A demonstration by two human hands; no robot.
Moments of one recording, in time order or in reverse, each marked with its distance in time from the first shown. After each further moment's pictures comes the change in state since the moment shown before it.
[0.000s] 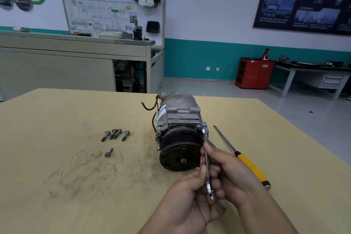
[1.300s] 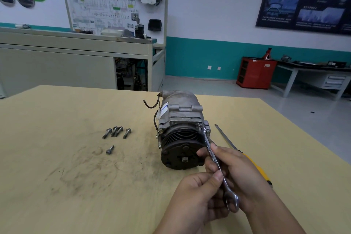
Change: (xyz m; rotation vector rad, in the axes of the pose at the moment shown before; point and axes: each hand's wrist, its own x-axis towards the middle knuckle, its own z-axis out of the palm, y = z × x) left_hand 0.002 -0.011 0.006 0.355 0.013 0.131; right_hand -0.006 0.003 -0.011 -0.252 -0.027 -0.144
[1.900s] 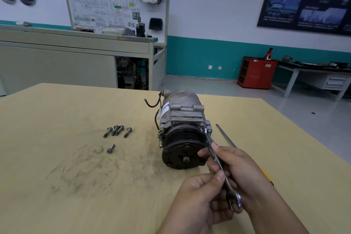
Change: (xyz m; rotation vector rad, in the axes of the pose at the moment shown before) left_hand 0.000 0.000 0.002 -0.058 0.008 -0.021; right_hand -0.001 -0.005 0.002 0.020 0.033 0.006
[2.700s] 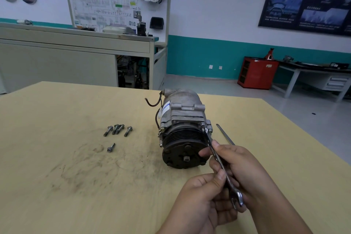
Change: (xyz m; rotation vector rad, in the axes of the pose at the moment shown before) left_hand 0.001 -0.003 0.000 -0.036 -0.027 -0.035; right_hand 0.000 -0.004 0.000 -0.111 0.027 -0.016
